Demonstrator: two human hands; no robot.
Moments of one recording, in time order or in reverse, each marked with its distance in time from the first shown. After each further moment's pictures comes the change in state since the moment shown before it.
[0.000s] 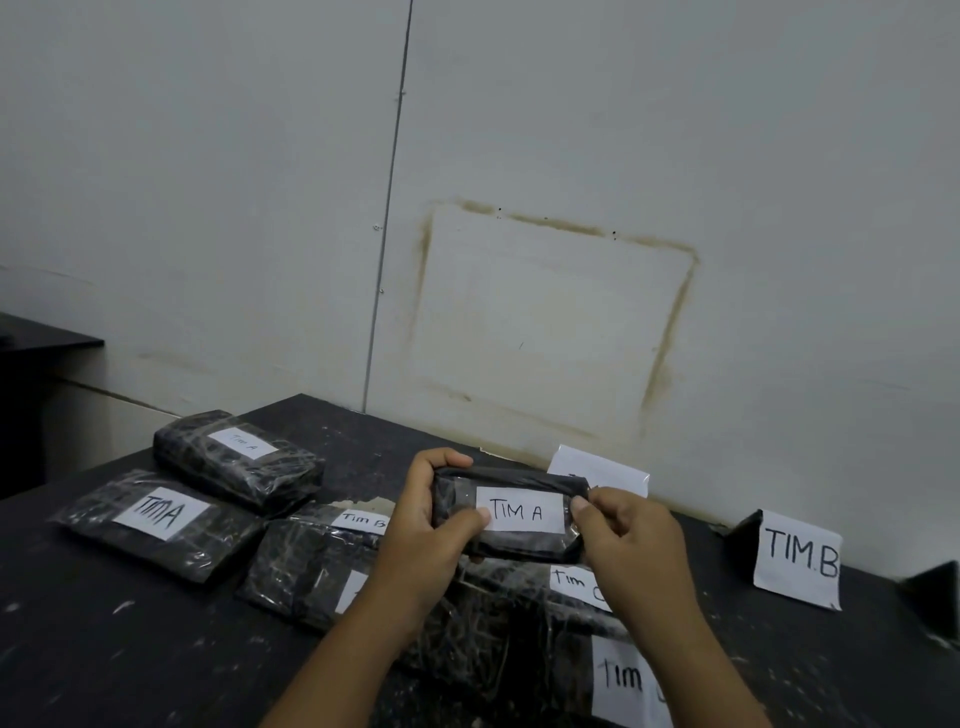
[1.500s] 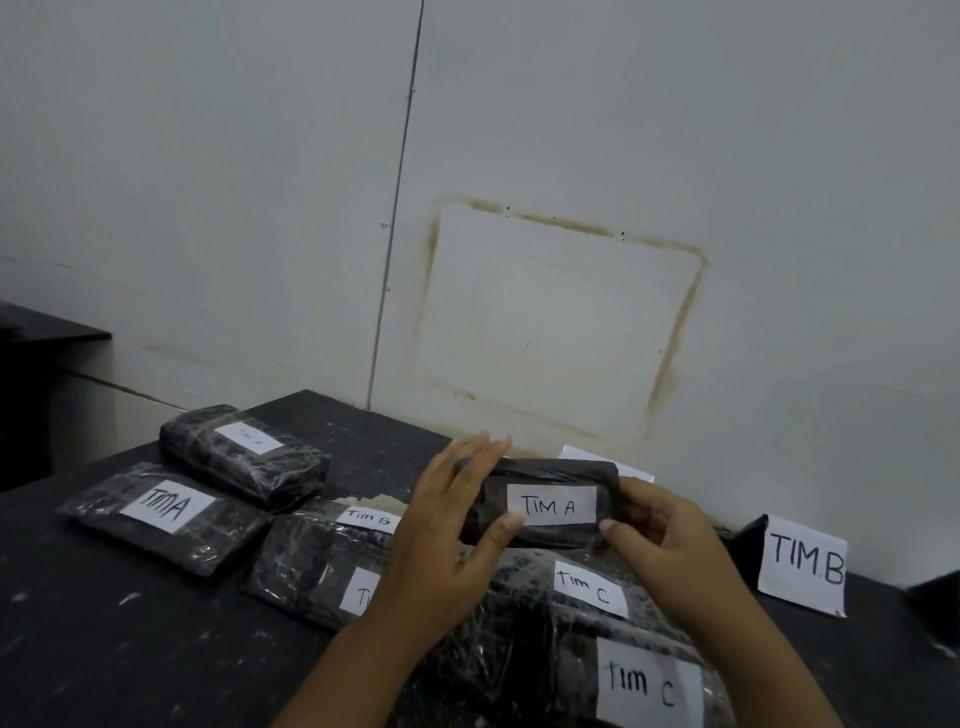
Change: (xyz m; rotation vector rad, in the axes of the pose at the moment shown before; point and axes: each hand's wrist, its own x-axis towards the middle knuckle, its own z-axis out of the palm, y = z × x) left_hand 0.003 -0.018 -0.001 0.688 0.001 0.513; right_hand 0.006 0.007 -0.028 0.228 -0.277 0.023
